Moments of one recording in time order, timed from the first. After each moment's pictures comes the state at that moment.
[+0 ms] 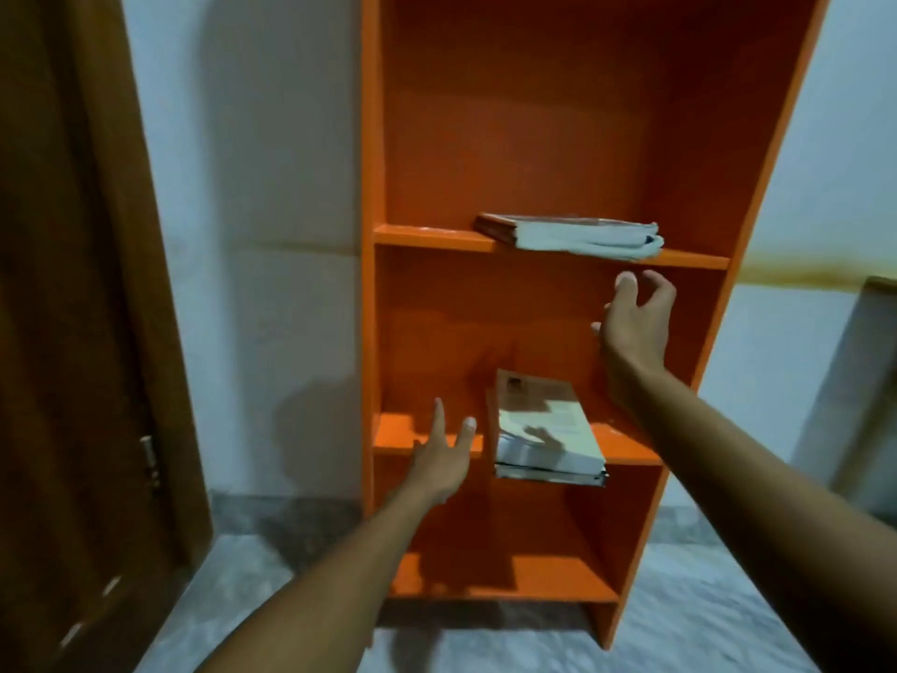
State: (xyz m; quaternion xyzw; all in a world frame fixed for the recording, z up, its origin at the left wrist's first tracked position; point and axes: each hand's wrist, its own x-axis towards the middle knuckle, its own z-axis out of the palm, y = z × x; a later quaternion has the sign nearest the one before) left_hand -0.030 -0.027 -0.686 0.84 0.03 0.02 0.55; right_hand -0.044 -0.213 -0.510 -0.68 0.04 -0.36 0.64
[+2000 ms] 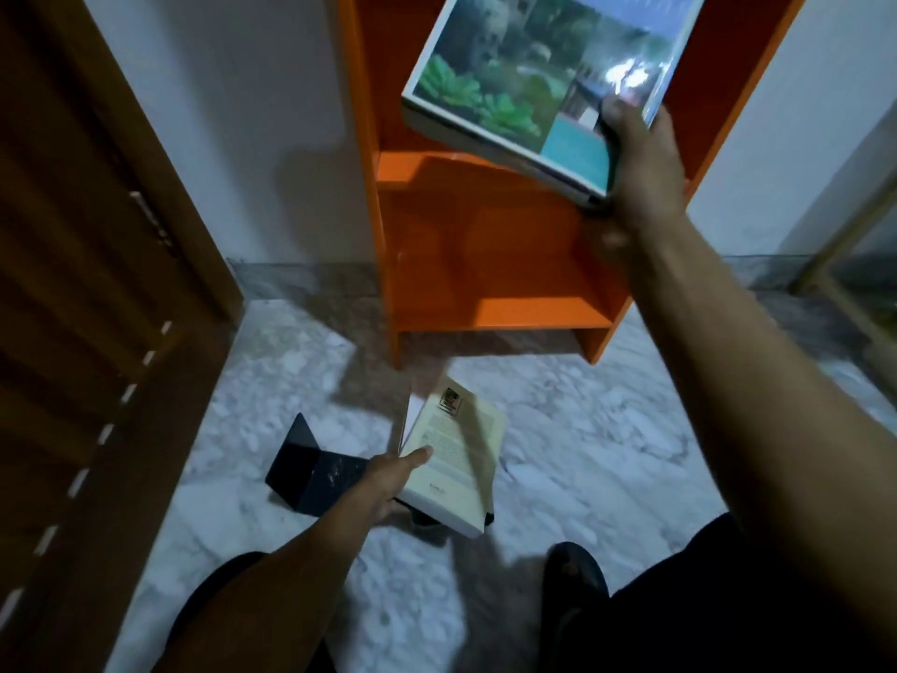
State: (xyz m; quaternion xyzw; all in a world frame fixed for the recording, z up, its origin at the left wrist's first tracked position) left_hand -0.263 0.032 -0.958 0.67 0.31 -0.27 0.62; right_hand -0.145 -0.189 -0.628 -0.55 0.02 -0.17 0.82
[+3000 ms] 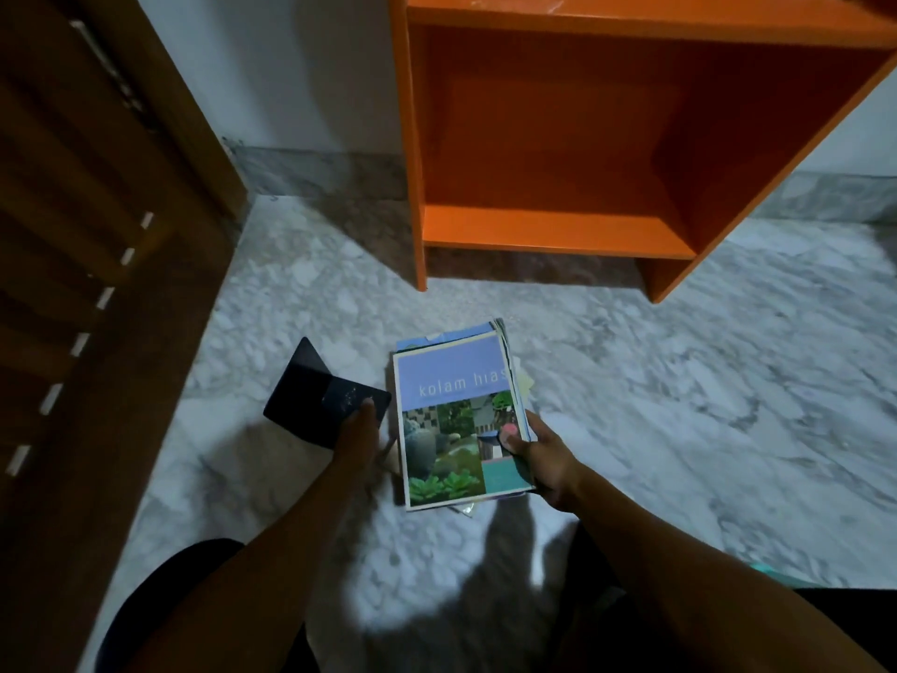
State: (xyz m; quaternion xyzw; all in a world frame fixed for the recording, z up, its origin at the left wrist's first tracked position) left_hand -0.267 0.081 -1.049 0.68 0.43 -0.15 0.58; right_hand -0.256 -0.173 -1.026 -0.67 0.22 0.31 0.64
